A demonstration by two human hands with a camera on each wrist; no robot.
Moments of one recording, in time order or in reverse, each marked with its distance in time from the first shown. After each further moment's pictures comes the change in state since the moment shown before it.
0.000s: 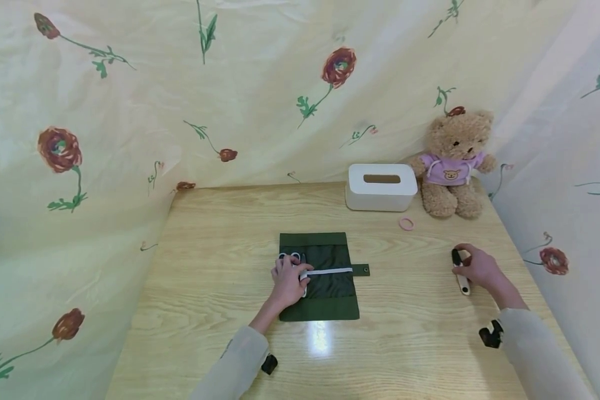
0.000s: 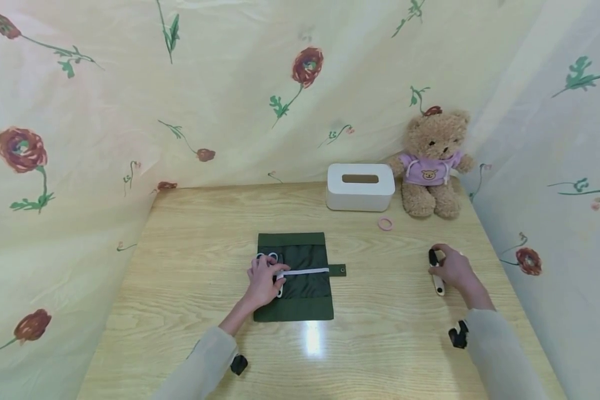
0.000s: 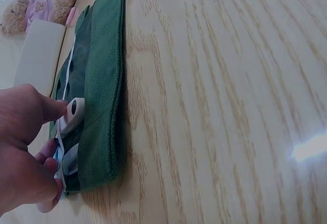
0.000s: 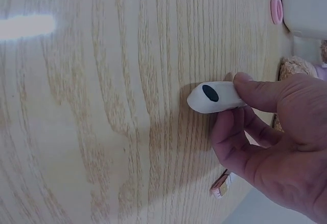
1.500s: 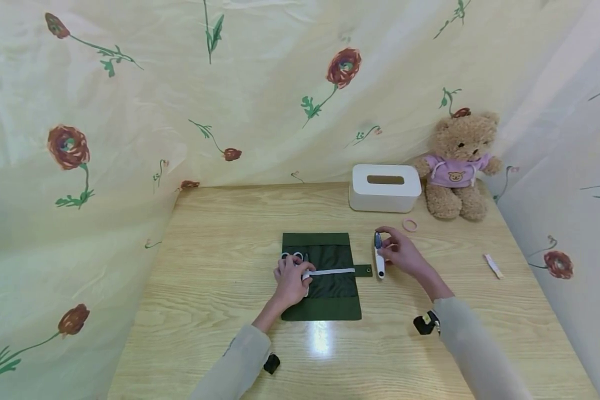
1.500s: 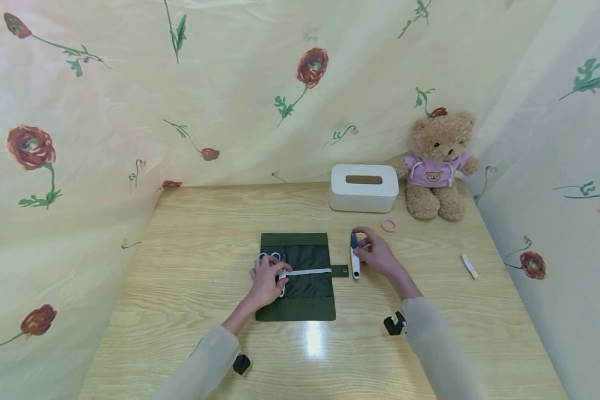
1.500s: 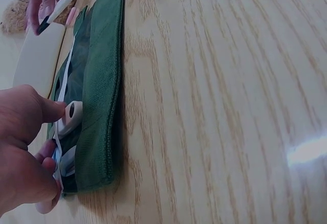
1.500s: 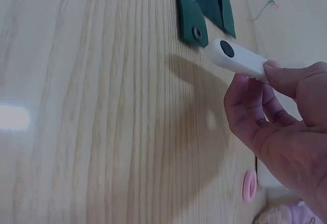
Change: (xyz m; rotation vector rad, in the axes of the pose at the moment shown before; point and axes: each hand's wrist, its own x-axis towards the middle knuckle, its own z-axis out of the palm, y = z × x) left_hand -0.001 0.003 -0.001 -0.062 -0.005 -0.032; right_hand 0.049 -0.136 0.081 0.566 -0.088 -0.217
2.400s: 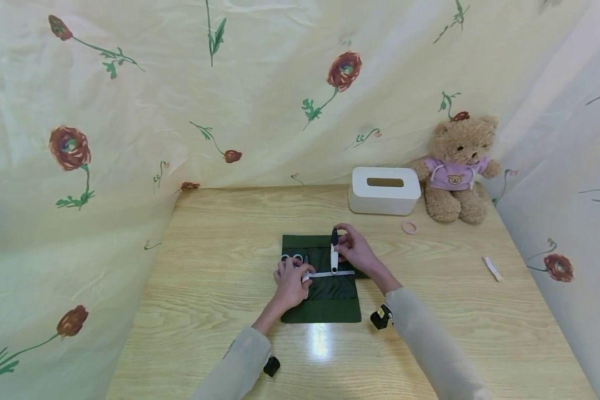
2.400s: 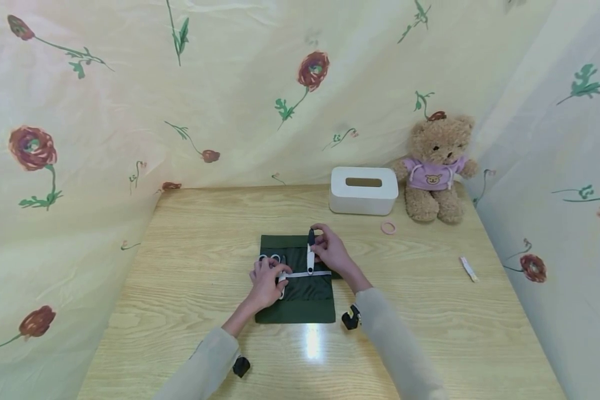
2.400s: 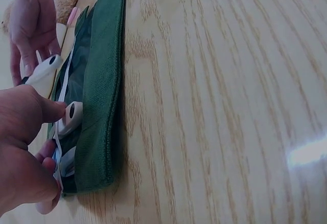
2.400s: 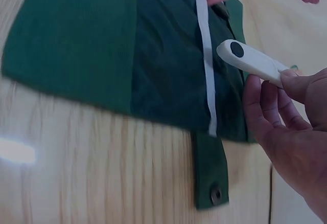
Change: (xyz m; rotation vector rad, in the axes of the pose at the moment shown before) left_hand 0.000 0.000 0.000 0.003 0.000 -0.014; right_hand 0.052 -0.023 0.088 0.079 0.018 -0.055
